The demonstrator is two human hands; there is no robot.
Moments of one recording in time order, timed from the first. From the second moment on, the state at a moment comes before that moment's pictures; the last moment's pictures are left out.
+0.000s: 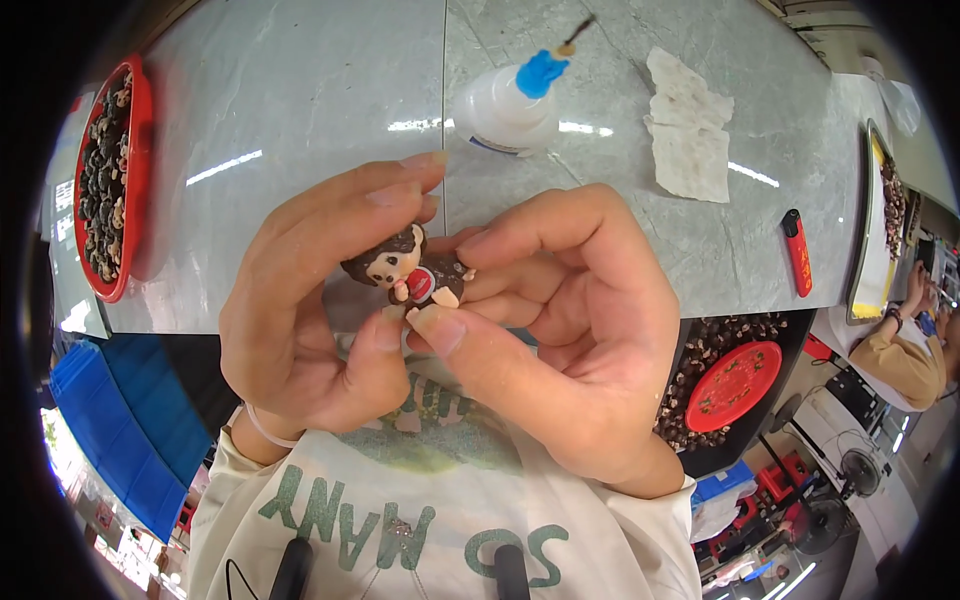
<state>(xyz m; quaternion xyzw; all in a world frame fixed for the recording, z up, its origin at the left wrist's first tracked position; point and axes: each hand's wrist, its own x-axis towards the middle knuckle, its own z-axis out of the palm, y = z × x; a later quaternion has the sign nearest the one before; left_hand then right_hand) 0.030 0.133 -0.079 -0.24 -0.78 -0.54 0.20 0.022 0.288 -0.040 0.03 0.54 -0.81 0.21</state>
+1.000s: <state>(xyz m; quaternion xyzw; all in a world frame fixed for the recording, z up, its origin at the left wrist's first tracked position) 0.025 0.127 -0.086 -0.29 -0.74 -0.58 0.20 0.027 0.293 -0.058 -0.22 0.70 -0.68 0.04</state>
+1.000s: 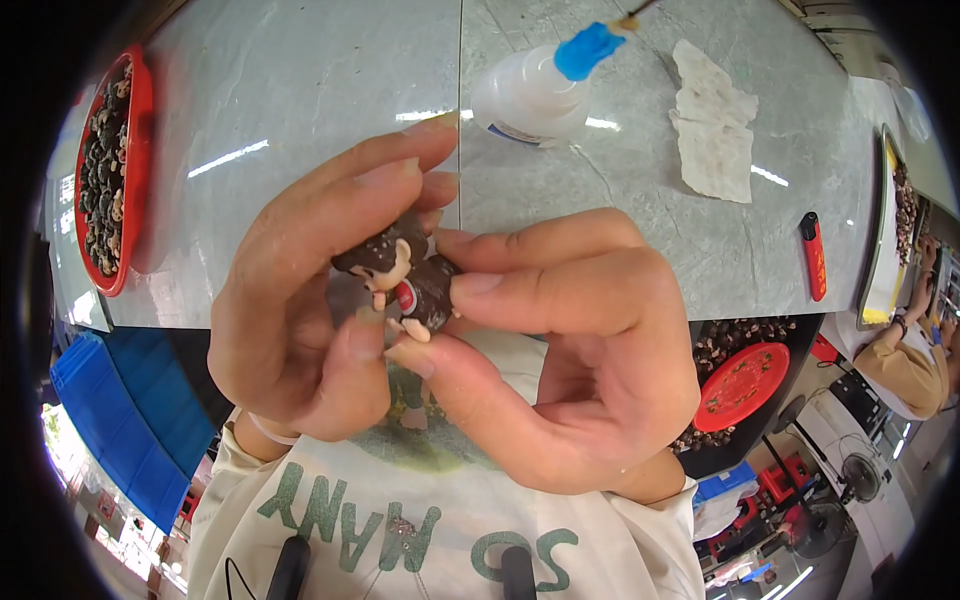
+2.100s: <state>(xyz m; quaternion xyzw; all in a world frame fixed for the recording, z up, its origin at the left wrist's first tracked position) 0.029 0.127 -0.089 -0.27 -0.73 -0.59 0.21 0.033 0.290 -0.062 -0.20 0.70 -0.69 0.04</state>
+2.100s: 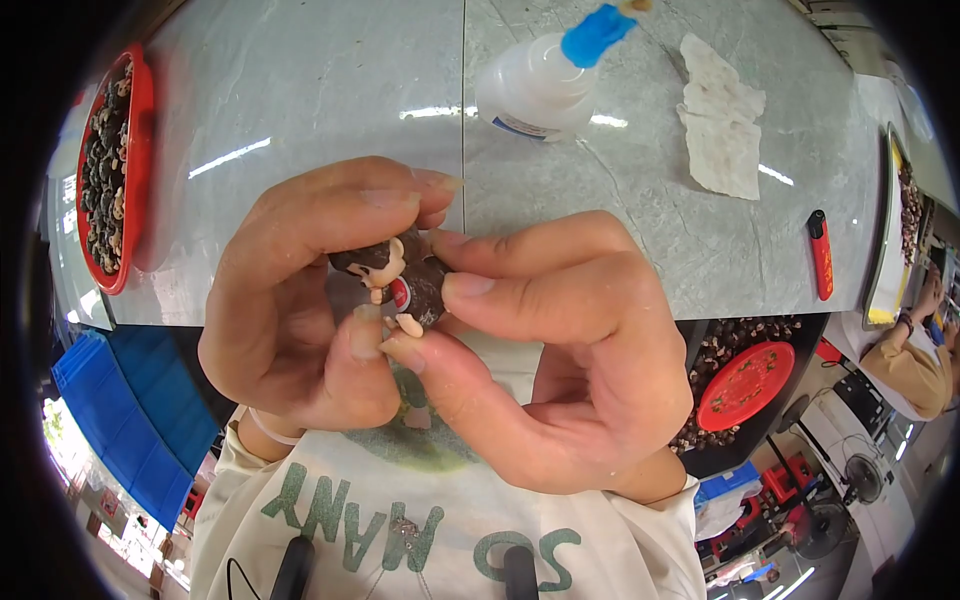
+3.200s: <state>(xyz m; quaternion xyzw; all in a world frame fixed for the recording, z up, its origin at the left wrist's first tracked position) 0.031 0.125 -0.079 -0.23 -0.77 -0.57 0.16 0.032 0.288 -0.064 -0.19 0.71 -0.68 0.01</state>
